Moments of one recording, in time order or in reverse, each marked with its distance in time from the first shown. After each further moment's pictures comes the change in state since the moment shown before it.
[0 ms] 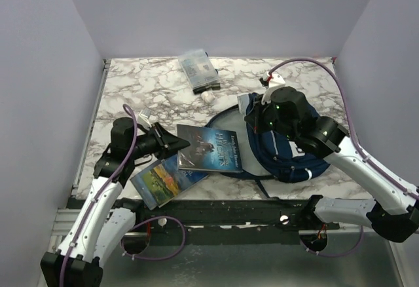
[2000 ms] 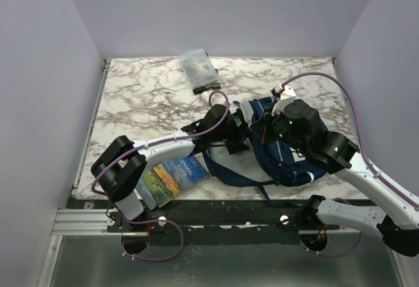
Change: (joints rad) left arm -0.710 0.977 0.378 0.546 -0.486 -0.299; right arm -0.004 -0.178 -0.161 0.074 -0.008 0.021
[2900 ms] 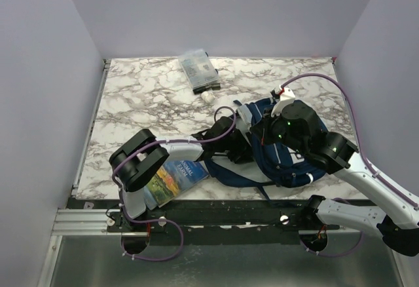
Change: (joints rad) left arm -0.021 0.156 -0.048 0.068 0.096 -0.060; right arm 0.001 -0.001 -0.013 -0.011 0.003 0.041
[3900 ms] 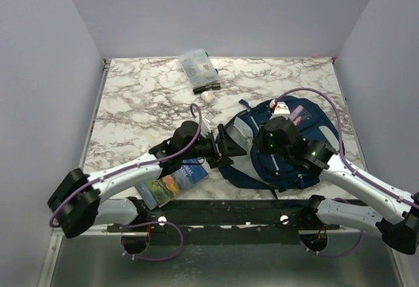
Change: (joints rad) left arm 0.030 -0.523 -0.290 0.015 0.058 0.158; right arm 0.002 0.012 -0.221 0.051 0.153 0.132
